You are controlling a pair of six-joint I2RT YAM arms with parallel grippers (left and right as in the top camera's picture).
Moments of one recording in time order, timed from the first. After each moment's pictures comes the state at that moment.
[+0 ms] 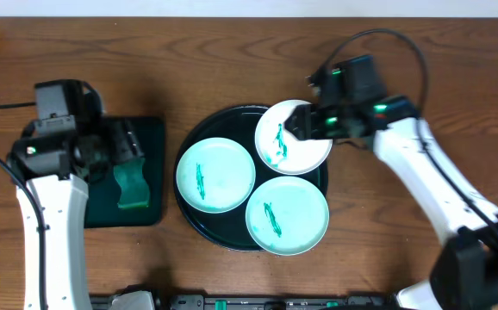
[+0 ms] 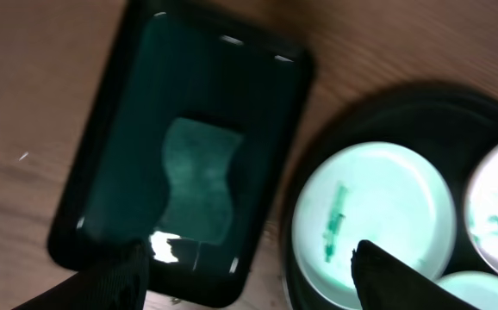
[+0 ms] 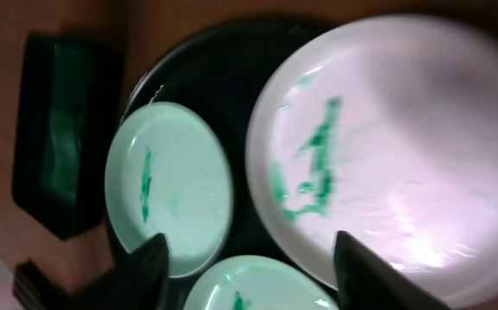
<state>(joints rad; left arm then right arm) 0.20 1.30 1.30 -1.13 0.06 -0.21 0.38 1.69 1.32 -0.67 -0.44 0.34</state>
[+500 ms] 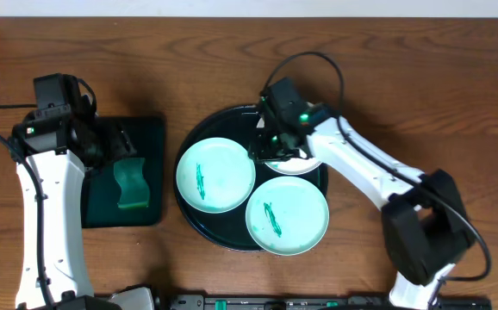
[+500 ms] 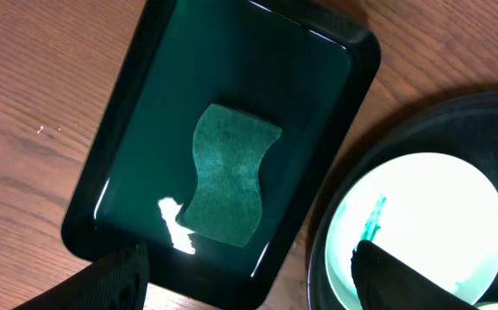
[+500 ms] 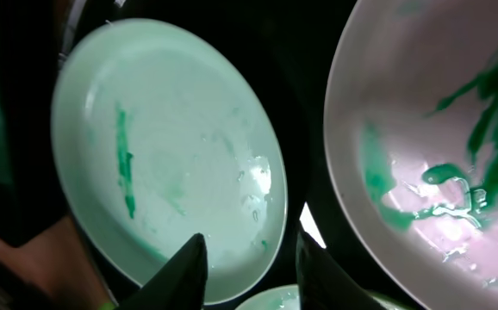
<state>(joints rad) 0.24 1.40 1.30 -1.14 0.02 -0.23 0.61 1.94 1.43 -0.71 -0.33 0.50</state>
